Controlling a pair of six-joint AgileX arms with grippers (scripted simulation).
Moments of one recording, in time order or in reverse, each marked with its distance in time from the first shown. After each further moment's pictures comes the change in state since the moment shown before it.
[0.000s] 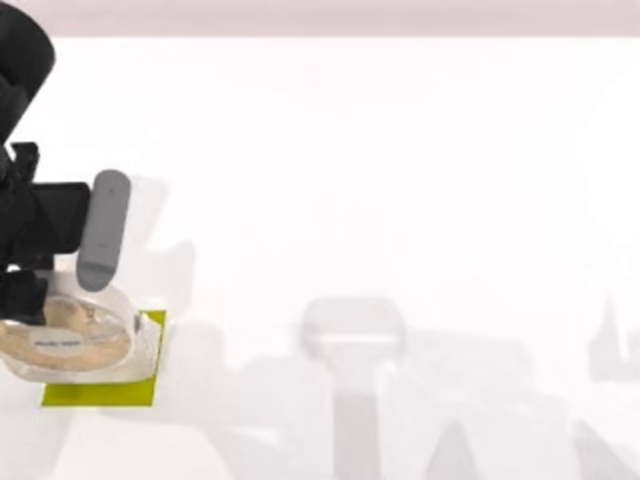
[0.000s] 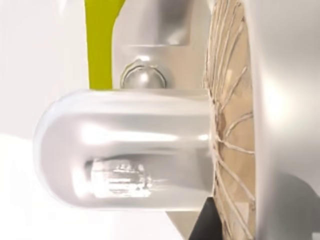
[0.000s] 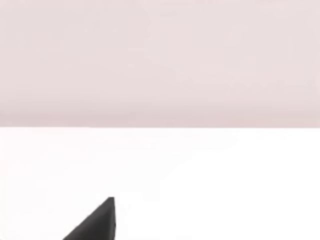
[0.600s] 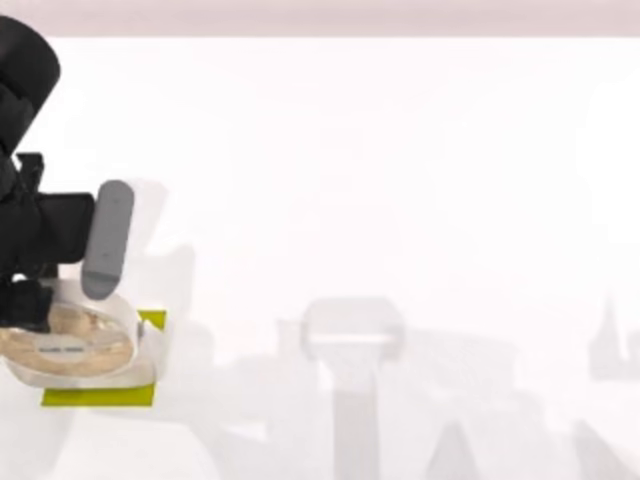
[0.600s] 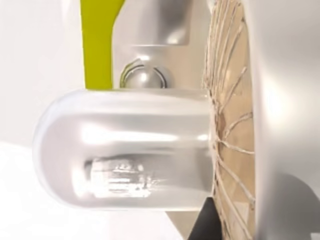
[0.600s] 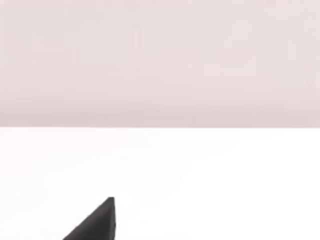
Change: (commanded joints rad) left arm 0.001 0.006 -0.036 0.041 0.000 0.003; right arm 0.000 0.000 0.000 0.000 0.000 0.000
